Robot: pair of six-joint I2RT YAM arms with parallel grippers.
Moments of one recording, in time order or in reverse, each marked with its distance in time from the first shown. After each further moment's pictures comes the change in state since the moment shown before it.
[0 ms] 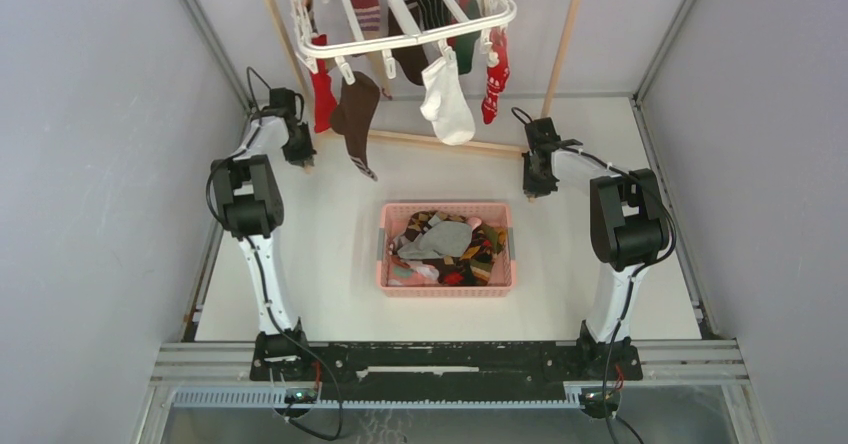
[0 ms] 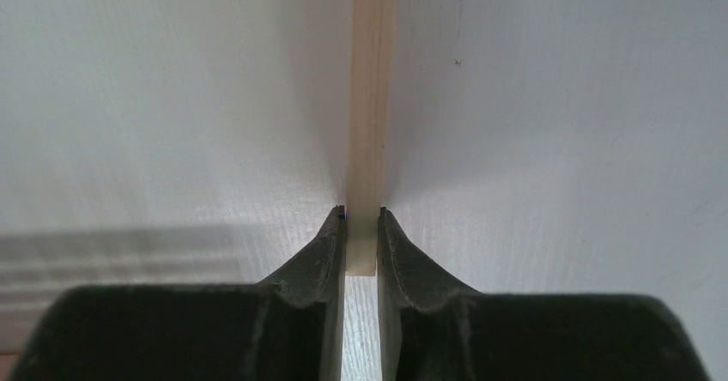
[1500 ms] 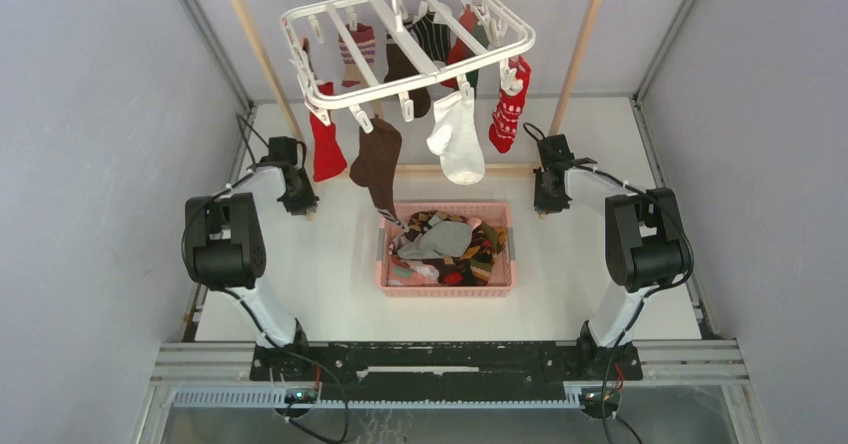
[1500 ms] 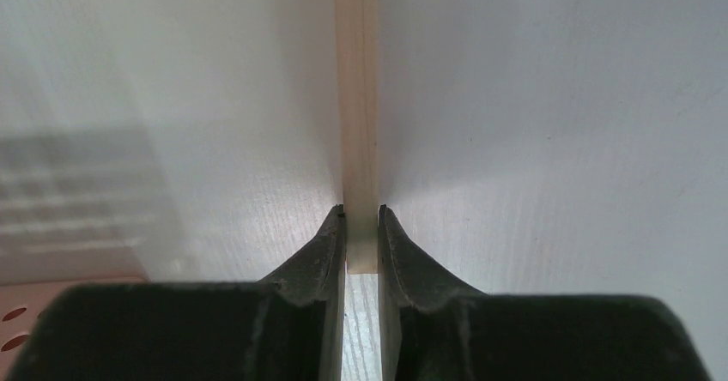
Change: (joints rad) left arm -0.035 -0.518 -0.784 0.231 -0.035 -0.139; right arm -0.024 -0.166 -0.219 0.040 -0.002 0.003
